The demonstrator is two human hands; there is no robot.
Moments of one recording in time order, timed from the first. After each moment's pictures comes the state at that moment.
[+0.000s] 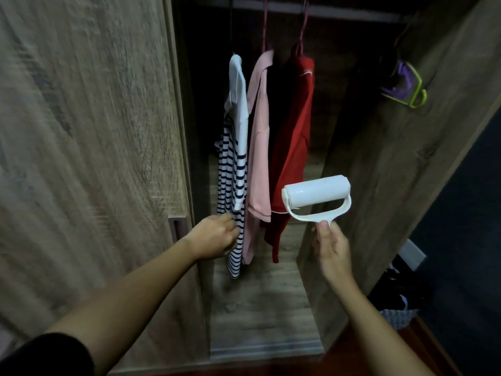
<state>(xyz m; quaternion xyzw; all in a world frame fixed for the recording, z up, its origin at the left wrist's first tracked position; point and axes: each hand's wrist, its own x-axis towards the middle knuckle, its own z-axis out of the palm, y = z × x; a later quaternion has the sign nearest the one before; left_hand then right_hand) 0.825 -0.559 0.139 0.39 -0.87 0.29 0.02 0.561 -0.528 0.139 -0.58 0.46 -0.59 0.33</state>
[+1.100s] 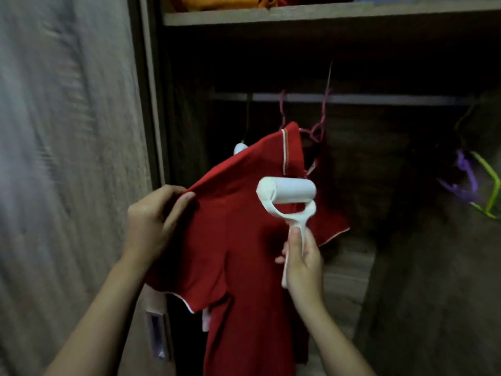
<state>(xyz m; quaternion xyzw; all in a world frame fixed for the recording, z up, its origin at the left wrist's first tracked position) 0.820 -0.594 0.315 0.59 -0.54 0.30 0.52 0.613 -0.690 0.249 -0.63 0.31 -0.61 0.38</state>
